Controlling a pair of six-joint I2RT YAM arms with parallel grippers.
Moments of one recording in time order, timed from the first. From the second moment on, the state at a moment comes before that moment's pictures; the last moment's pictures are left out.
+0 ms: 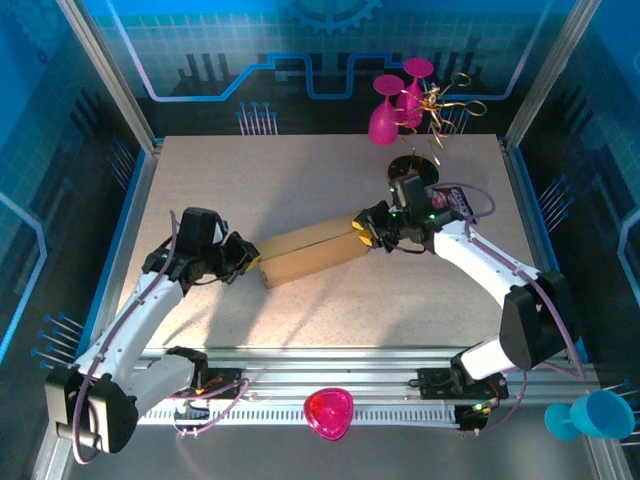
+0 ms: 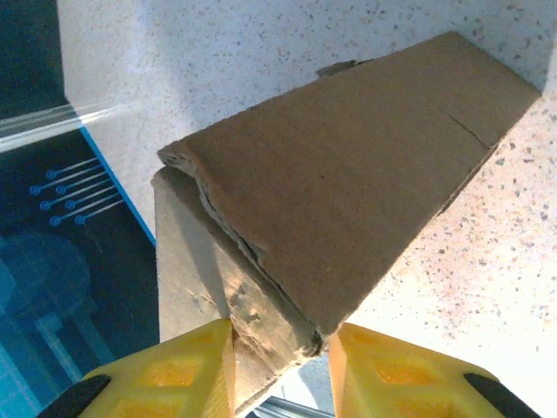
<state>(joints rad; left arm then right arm) -0.20 1.02 0.79 -0.66 0.42 -1.06 0.42 1.46 1.05 -0.43 -0.40 1.33</state>
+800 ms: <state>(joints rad) -0.36 1.08 0.63 -0.55 0.37 -1.06 0.28 1.29 0.56 -0.11 -0.56 1.02</state>
